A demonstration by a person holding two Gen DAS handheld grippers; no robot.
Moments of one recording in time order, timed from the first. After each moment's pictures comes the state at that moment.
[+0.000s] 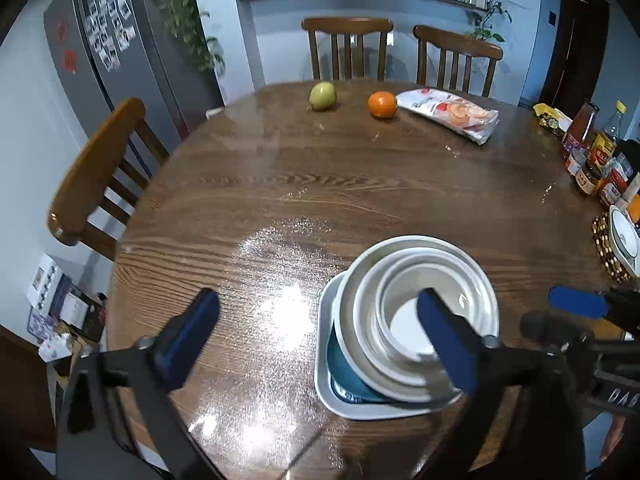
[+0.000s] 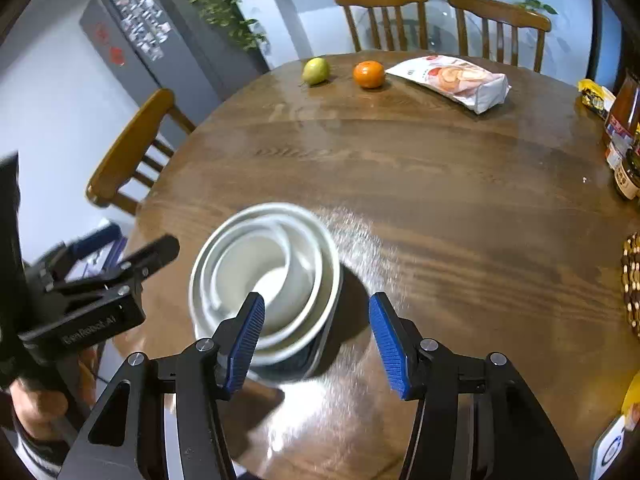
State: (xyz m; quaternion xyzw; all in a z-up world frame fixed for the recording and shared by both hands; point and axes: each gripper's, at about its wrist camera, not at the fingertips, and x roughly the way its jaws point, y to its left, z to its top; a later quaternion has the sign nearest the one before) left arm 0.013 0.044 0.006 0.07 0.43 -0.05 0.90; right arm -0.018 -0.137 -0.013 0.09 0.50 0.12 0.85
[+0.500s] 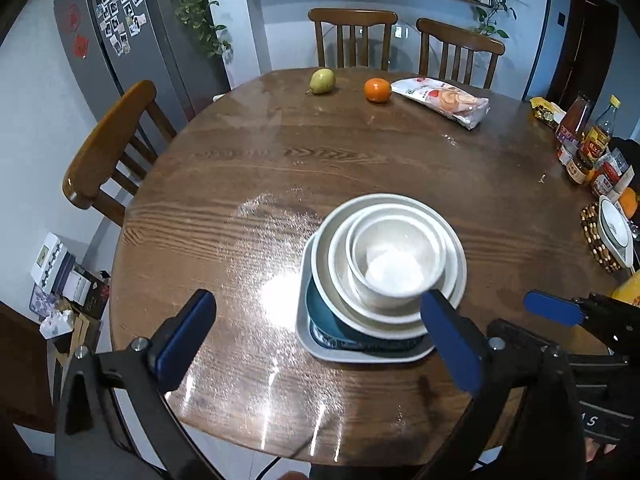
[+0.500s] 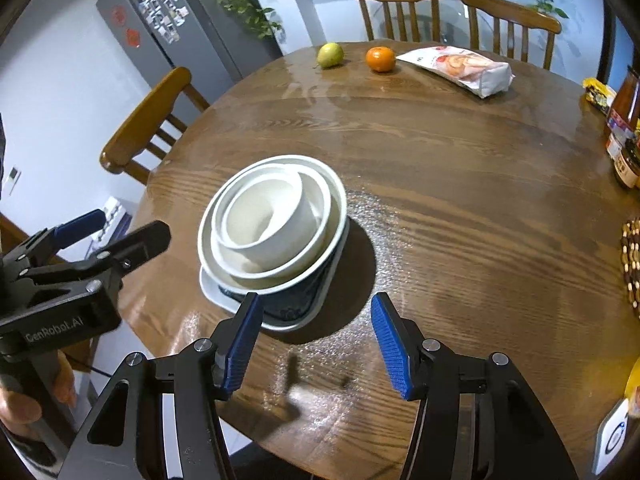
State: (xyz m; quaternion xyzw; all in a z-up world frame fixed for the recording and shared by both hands) left arm -0.026 0.031 0.006 0.05 0.45 -0.03 0.89; right arm -0.055 -0.137 -0.024 0.07 0.50 0.14 0.85
